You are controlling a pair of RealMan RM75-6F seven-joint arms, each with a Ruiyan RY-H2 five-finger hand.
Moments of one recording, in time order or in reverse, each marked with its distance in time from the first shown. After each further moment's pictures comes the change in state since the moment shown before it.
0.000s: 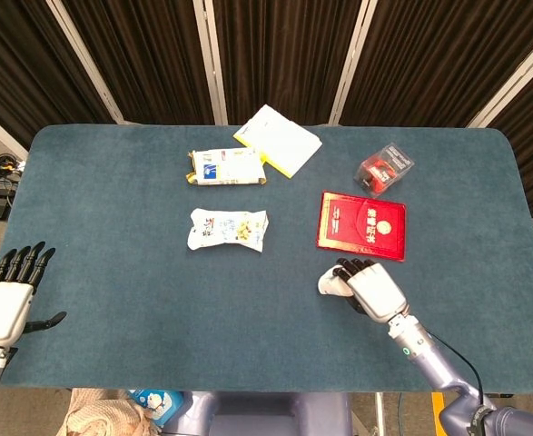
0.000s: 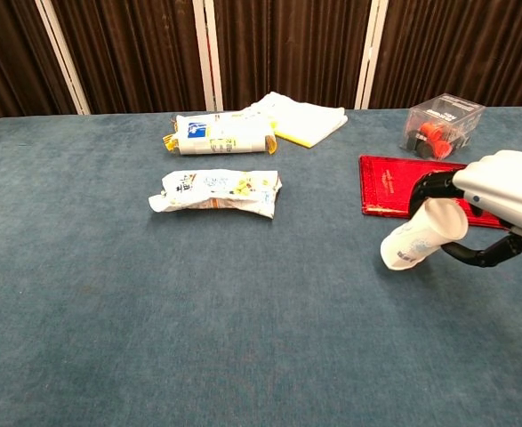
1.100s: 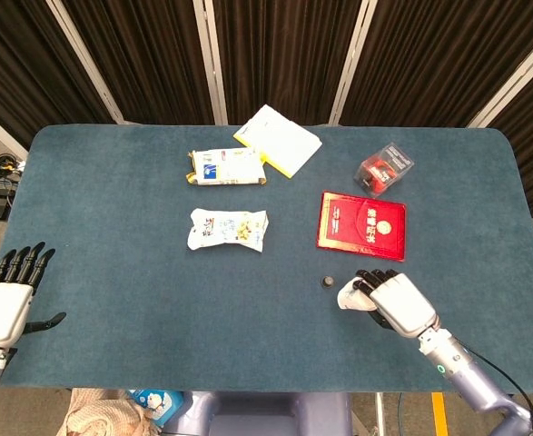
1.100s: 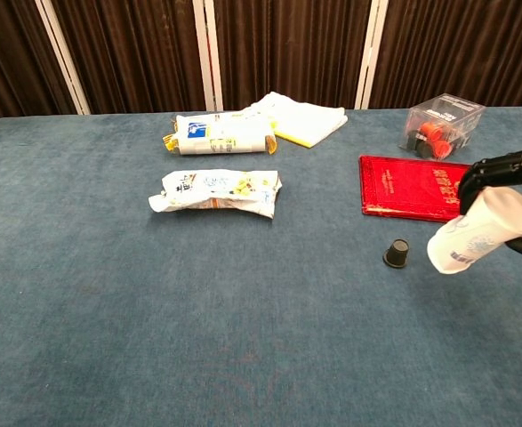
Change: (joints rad) left arm 0.003 -0.001 0.000 0.001 0.003 0.004 0.006; right arm -0.047 0.259 -0.032 -0.220 -0.086 -0.011 0.031
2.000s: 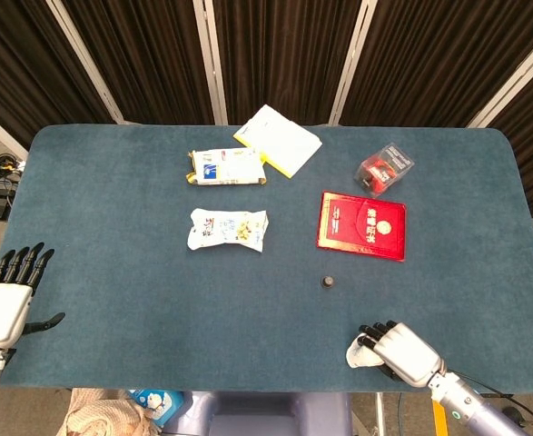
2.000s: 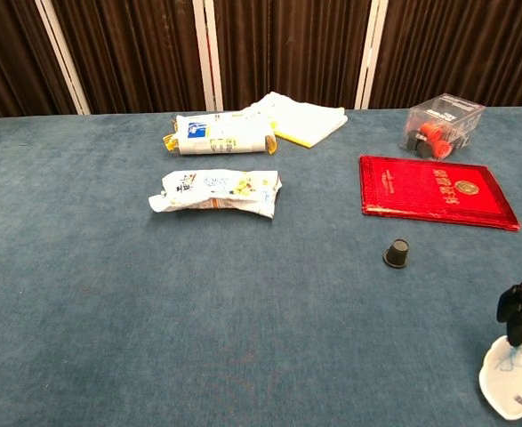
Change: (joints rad) left arm 0.005 0.000 0.002 0.006 0.008 0.009 0.003; right arm -0.073 0.047 -0.184 0.017 -0.199 -0.007 0.073
